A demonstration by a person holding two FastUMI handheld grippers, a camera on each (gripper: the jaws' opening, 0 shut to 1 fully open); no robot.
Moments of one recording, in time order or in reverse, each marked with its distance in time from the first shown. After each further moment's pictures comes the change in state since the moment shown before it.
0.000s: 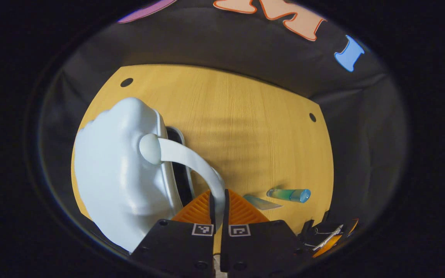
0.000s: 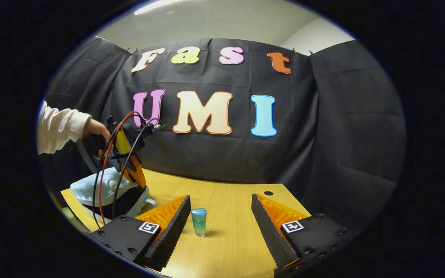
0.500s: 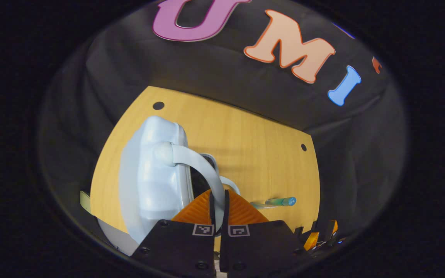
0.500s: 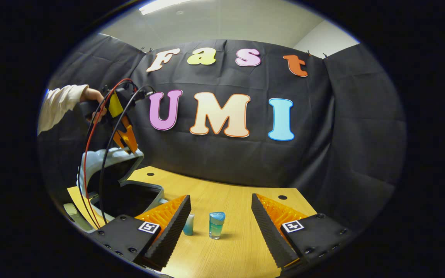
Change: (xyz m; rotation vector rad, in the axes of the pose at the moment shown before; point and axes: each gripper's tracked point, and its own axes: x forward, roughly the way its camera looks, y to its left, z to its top) left arm -0.132 0.074 0.044 -0.094 -0.210 0.010; right arm 0.001 0.041 0.008 -0.040 -0.011 0.106
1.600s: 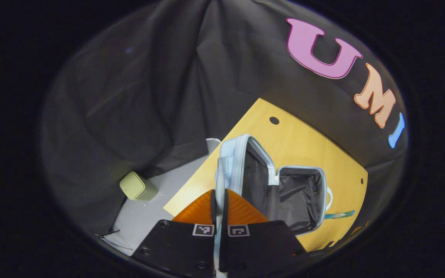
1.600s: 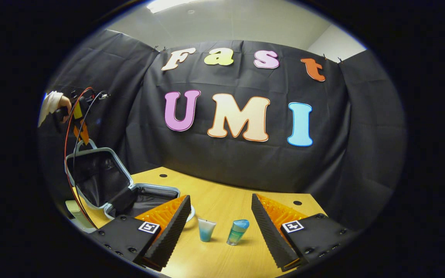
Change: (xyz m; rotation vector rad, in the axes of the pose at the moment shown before) left arm -0.085 0.296 -0.050 -0.241 -0.121 0.428; right arm 0.018 0.057 0.011 -0.011 -0.013 0.064
